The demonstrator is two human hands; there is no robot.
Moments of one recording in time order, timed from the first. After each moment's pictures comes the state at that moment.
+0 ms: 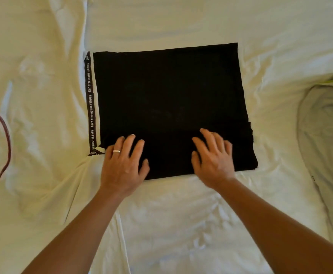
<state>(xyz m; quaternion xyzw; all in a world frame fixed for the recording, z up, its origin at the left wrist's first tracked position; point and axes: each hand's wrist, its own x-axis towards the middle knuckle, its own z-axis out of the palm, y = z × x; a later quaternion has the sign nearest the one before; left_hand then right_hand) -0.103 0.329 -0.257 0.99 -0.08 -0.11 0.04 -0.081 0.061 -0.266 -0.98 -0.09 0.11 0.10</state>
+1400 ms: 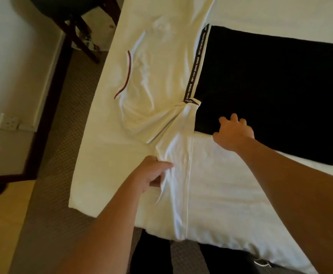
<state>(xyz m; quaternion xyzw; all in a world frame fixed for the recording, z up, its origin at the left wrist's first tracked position) -0.287 0.416 -0.187 0.59 0.50 -0.31 0.55 -0.114 0.224 -0.222 -0.93 -0.14 0.34 -0.03</state>
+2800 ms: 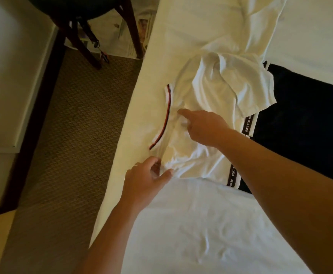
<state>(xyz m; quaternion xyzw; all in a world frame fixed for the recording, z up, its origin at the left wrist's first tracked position) -0.218 0.629 -0.228 0.82 0.32 -0.16 0.44 -0.005 0.505 -0.239 -0.89 -0.34 0.31 0.05</state>
